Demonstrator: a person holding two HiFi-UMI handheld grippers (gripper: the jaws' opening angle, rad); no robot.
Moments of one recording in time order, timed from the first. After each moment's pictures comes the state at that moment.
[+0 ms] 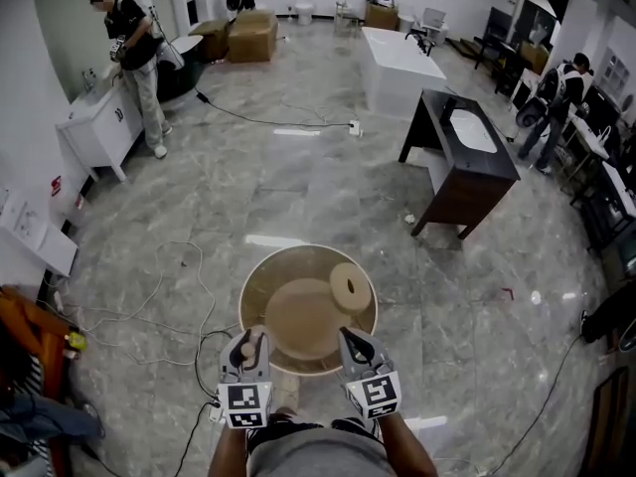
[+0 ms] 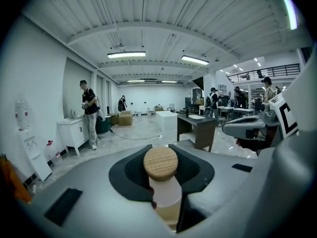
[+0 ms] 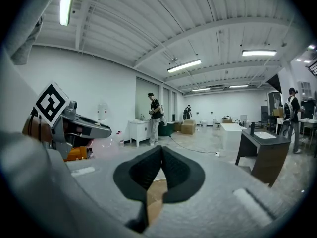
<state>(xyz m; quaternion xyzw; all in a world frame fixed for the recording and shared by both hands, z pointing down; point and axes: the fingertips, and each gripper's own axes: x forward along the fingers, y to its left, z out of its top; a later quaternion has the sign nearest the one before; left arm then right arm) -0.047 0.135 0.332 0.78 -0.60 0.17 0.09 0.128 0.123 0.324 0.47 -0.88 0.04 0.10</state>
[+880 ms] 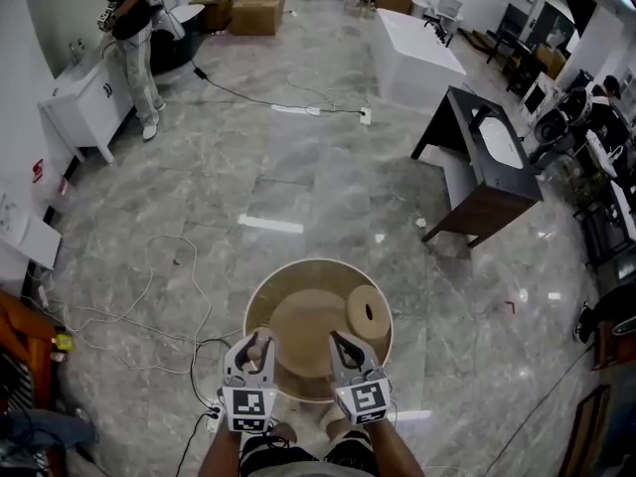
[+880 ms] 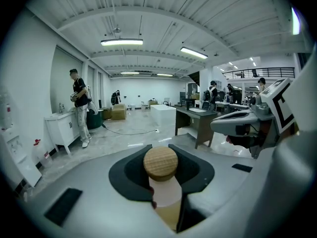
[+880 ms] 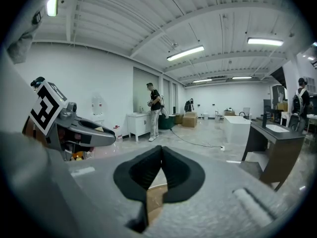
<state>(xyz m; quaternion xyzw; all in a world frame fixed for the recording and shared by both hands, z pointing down) -0.129 -0.053 0.412 0.80 -0.56 0.19 0.11 0.006 -0.070 0.395 0.47 -0.87 0.07 0.13</state>
